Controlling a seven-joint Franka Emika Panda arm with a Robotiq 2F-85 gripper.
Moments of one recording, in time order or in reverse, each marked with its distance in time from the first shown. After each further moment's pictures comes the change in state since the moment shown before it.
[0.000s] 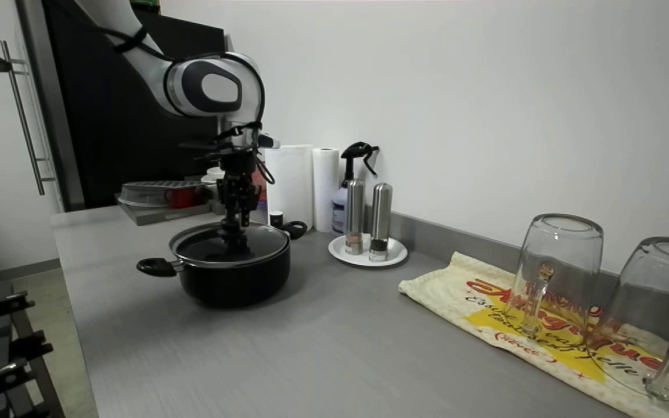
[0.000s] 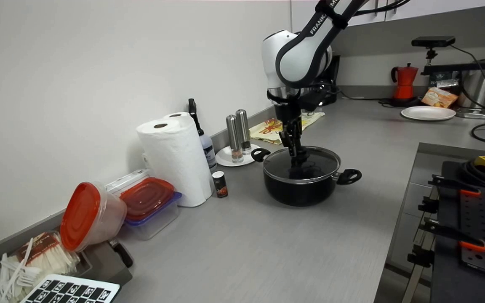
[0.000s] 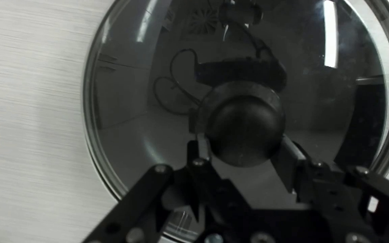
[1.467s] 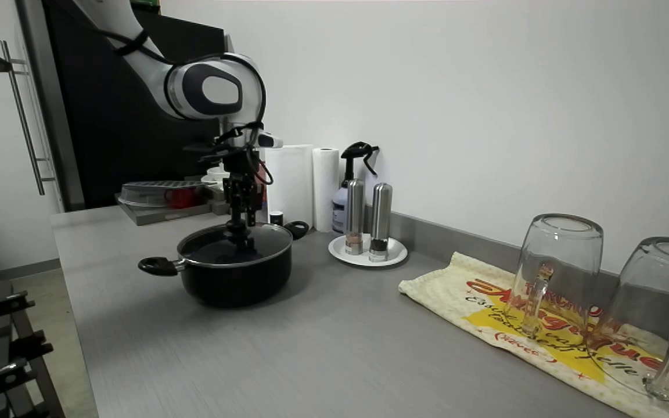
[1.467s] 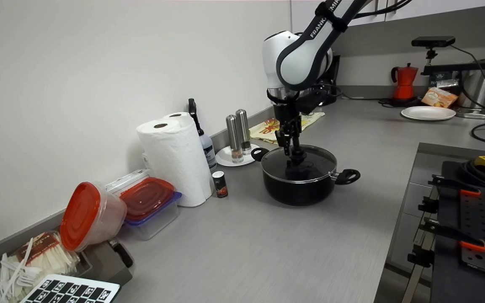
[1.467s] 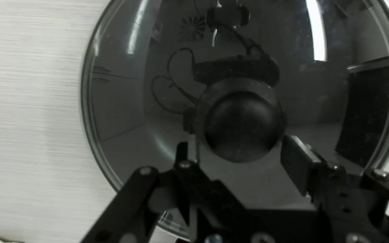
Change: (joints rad) arm 0.019 0.008 -0.025 -0.002 -0.006 0.058 0.101
